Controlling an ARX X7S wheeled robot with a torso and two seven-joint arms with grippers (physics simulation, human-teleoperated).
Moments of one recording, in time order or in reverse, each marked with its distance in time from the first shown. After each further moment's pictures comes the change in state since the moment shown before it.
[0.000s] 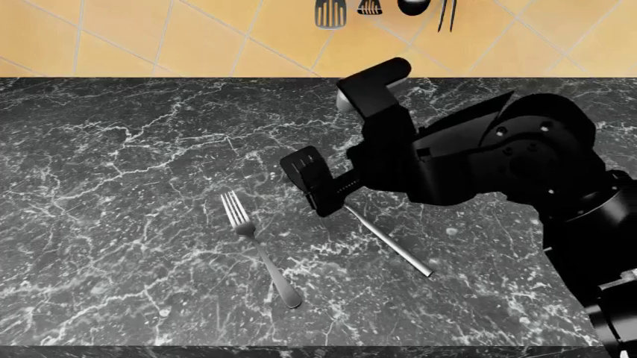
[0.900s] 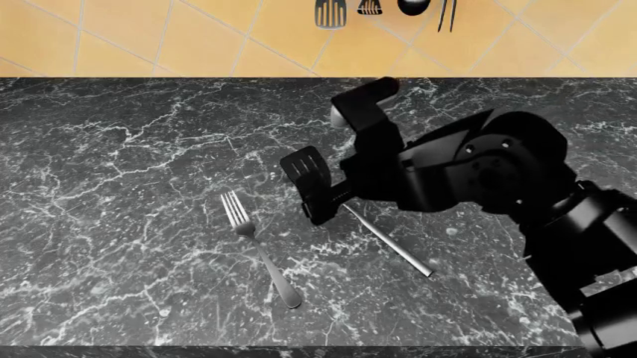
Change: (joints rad) left arm 0.000 0.004 -0.004 0.000 -0.001 0.001 0.004; right arm -0.036 -0.033 -0.056 0.077 -0.080 -0.072 -0.115
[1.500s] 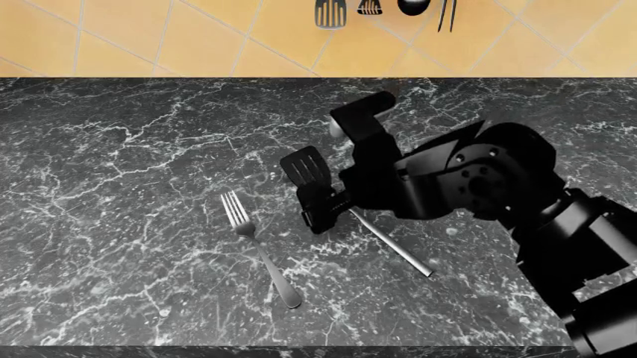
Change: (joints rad) left arm 0.000 0.001 0.002 0.000 0.002 0.000 0.000; right arm -0.025 -0.011 -0.022 0.037 -0.010 -0.012 -0.024
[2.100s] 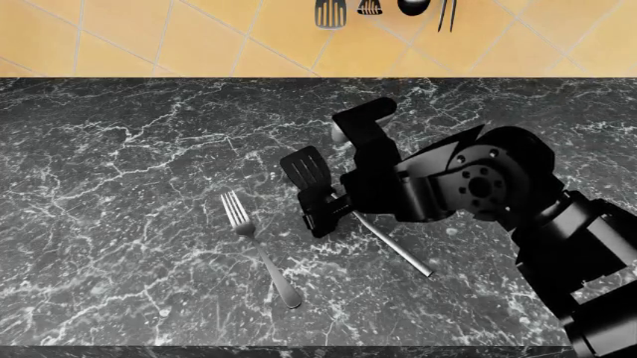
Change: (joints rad) left arm 0.000 -0.009 0.009 0.000 0.006 0.000 -0.009; right arm -0.010 0.000 0.003 0.017 0.018 0.009 -0.001
